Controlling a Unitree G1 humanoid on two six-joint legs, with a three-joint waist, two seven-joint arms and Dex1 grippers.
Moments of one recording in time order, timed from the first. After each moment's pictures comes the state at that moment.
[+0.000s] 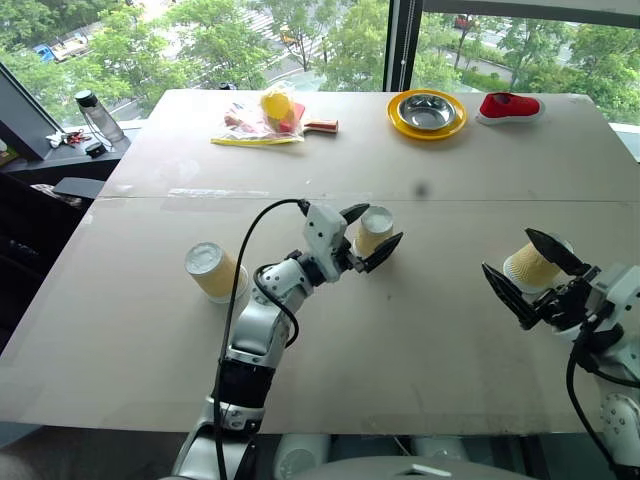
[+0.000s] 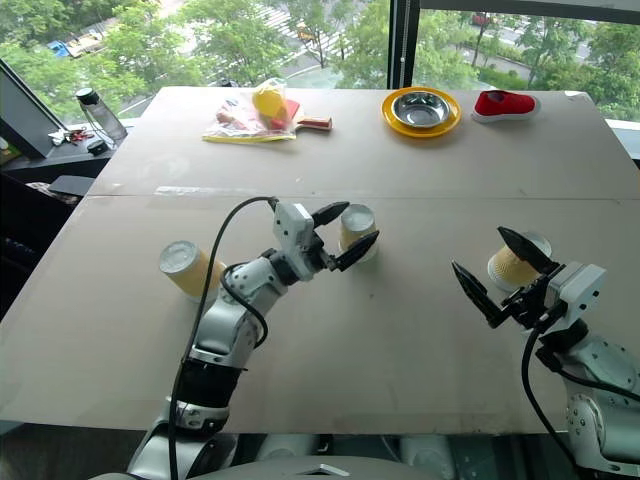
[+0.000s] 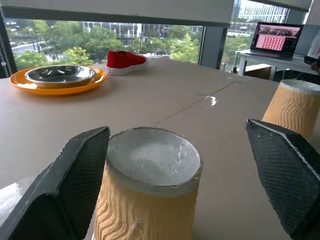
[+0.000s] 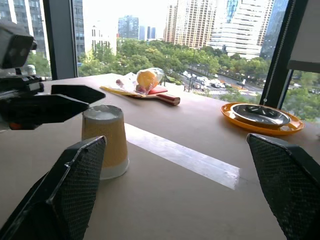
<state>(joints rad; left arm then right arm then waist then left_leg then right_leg) -0.30 0.23 -0.14 -0.15 -0.34 0.15 -0.73 0.20 -0.44 -0.33 -0.33 0.56 -0.11 0.75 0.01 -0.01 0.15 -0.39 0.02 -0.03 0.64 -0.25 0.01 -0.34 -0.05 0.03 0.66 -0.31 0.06</state>
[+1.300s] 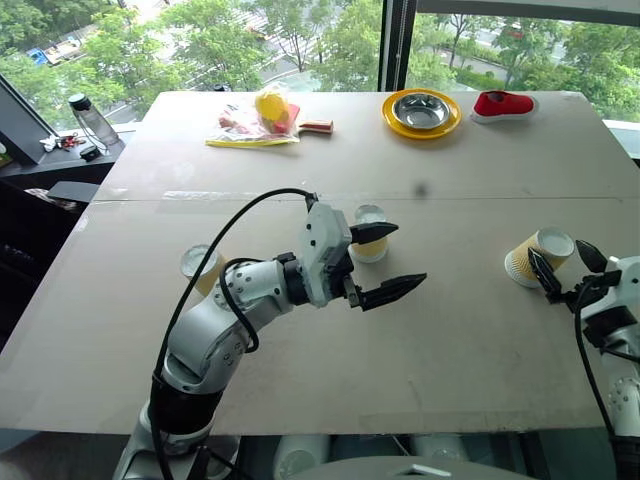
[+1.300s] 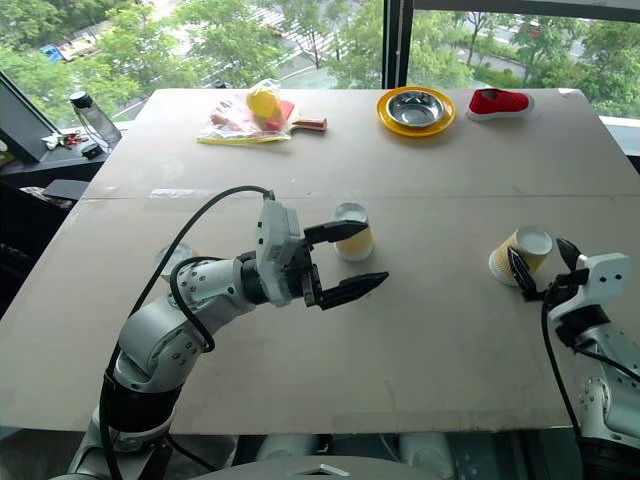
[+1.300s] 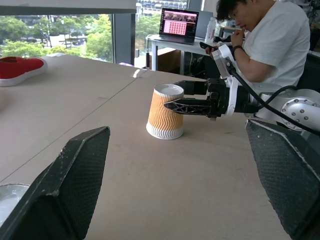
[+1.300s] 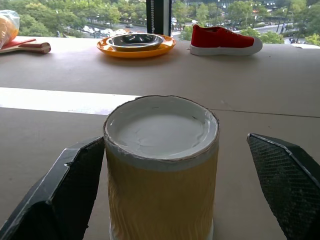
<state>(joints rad) -0.31 0.44 -0.17 -0.57 -0.59 0.58 -0.72 0.06 -0.44 -0.41 -0.05 0.48 0.03 0.54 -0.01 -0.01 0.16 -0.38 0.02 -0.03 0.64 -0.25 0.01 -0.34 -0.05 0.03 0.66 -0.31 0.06</state>
